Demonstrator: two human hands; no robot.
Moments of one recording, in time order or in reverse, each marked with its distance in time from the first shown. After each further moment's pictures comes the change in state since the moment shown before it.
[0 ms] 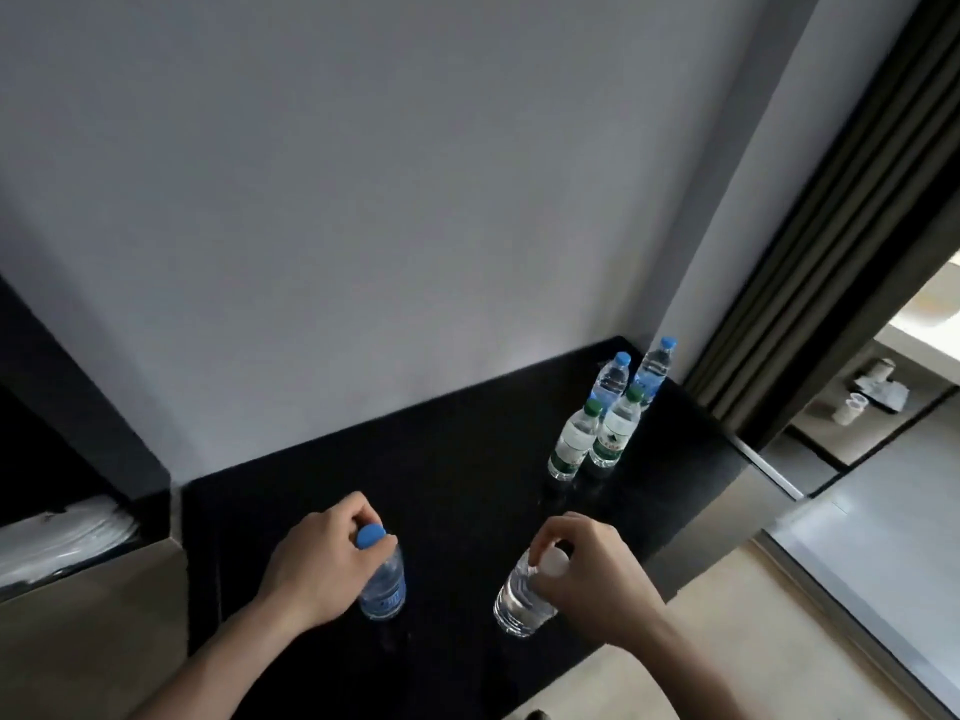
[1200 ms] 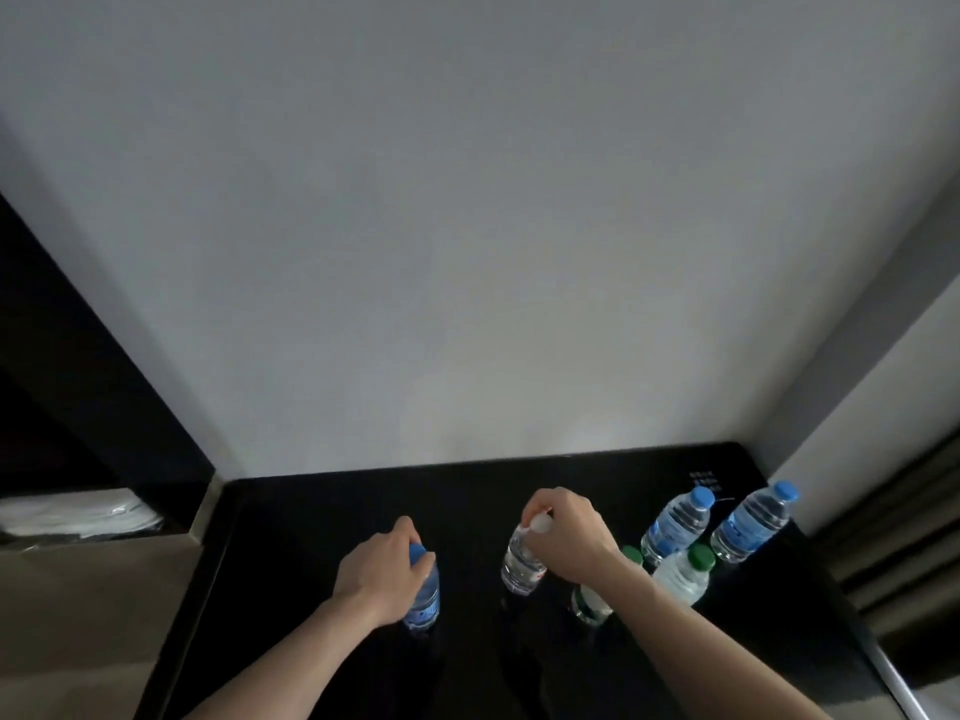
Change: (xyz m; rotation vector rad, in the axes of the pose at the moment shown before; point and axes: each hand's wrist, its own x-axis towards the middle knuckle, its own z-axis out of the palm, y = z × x) left_hand 0.163 0.086 0.091 0.205 0.047 -0.366; right_hand 0.284 0.046 -0.066 -0.044 -0.295 -0.168
